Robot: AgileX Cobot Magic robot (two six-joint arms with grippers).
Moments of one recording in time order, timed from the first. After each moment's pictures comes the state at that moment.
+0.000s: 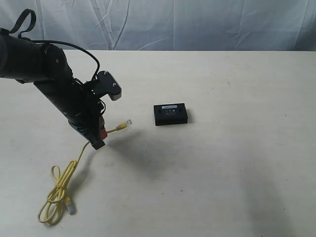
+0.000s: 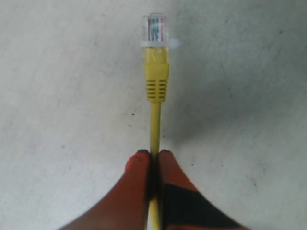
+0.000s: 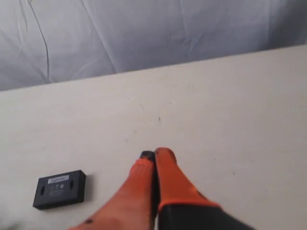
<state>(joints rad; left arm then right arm) -0.40 1.91 -1.10 -0.36 0.65 0.94 0.03 0.93 -0.74 0.26 0.41 -0.09</state>
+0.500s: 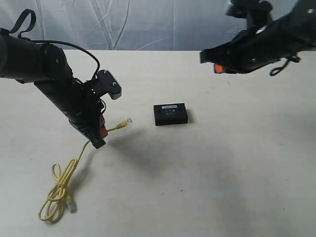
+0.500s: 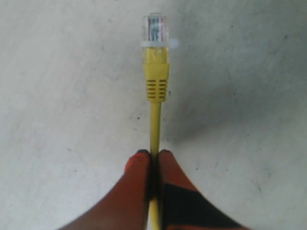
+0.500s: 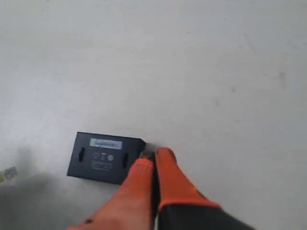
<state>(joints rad) -0.40 1.91 -1.10 -0.36 0.63 0.94 0.29 1.70 -1.12 0.48 0.42 -0.33</state>
